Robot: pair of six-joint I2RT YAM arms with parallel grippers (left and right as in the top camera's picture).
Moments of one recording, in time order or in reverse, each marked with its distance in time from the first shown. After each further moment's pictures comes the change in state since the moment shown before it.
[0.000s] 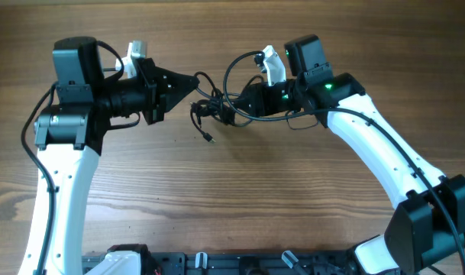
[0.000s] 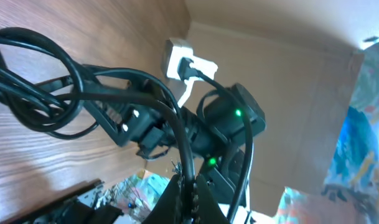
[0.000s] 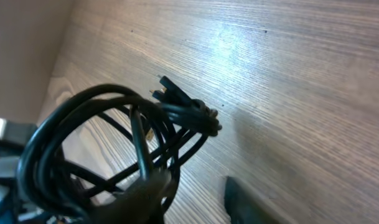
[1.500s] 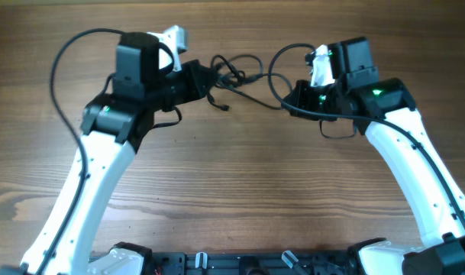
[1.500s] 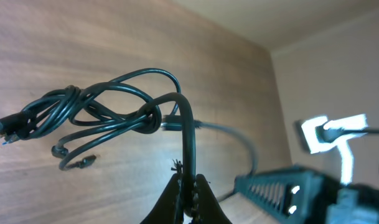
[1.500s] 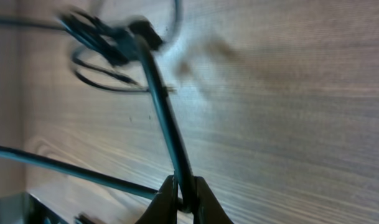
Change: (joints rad) left arm -0.256 0.058 -0.007 0.125 -0.616 0.504; right arm -0.132 -0.178 0.003 -0.292 0.193 0.183
